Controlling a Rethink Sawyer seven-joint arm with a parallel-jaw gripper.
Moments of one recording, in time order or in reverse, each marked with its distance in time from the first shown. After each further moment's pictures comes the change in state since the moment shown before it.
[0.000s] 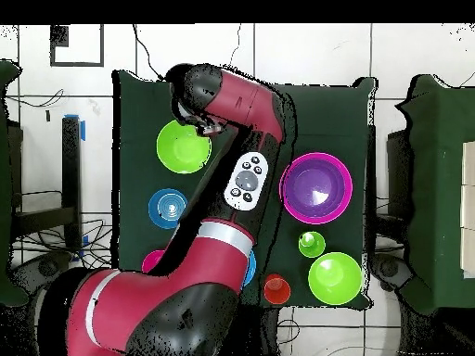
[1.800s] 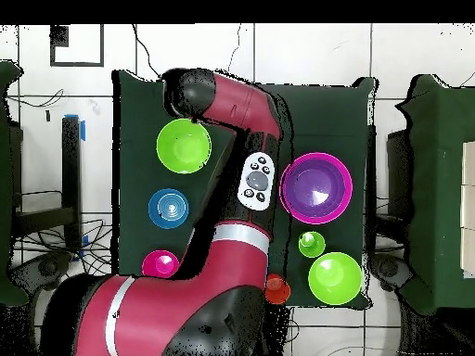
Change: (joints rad) arm -0.049 -0.104 0.243 0.066 -0.160 -0.243 -0.048
